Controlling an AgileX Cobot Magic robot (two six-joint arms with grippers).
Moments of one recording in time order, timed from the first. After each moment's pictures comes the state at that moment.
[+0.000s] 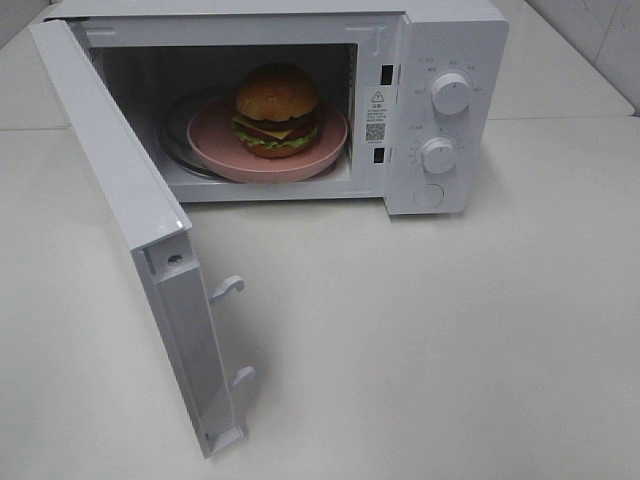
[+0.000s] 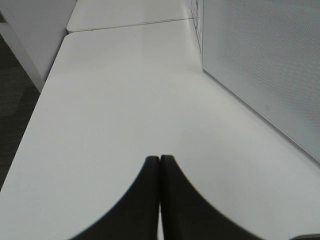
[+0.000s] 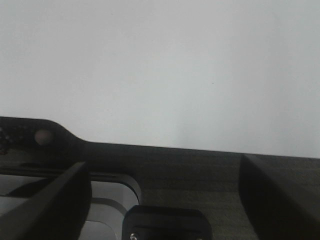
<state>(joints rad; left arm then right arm) 0.01 0.00 -0.50 0.02 1.05 0.10 0.26 0.60 -0.64 -0.11 1.20 0.12</state>
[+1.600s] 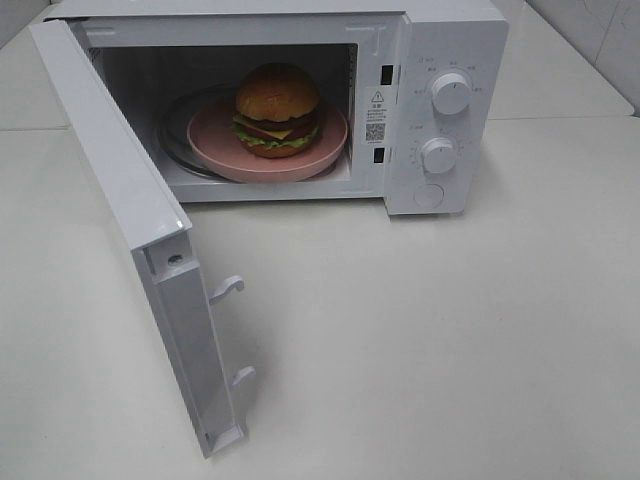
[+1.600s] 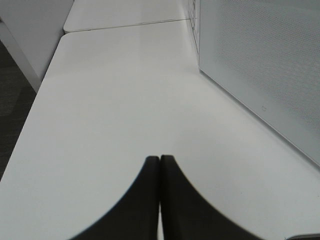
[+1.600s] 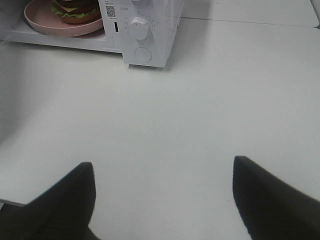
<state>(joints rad) 0.01 0.00 -0.50 0.01 1.05 0.10 0.26 0.00 -0.50 -0.05 1.02 -0.01</state>
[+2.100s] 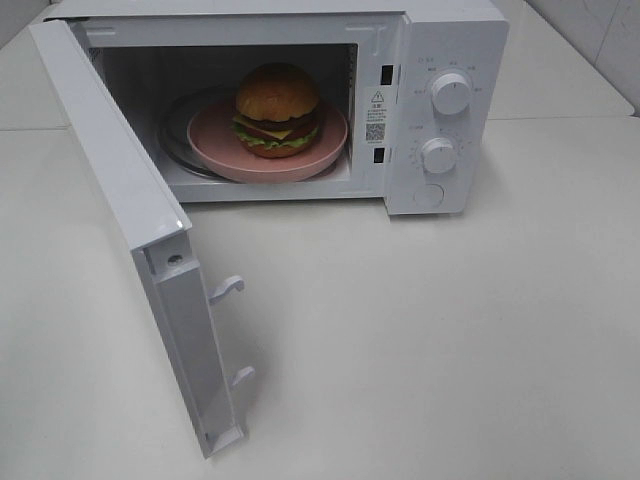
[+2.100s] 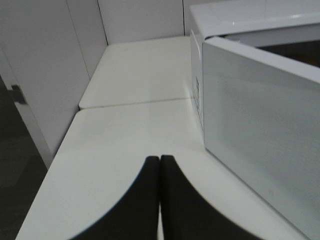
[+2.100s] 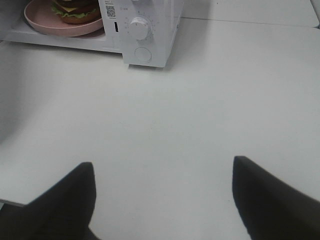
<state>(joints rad) 0.01 0.00 -0.49 0.01 0.78 0.10 0.26 0.00 -0.50 -0.05 1.02 -0.01</state>
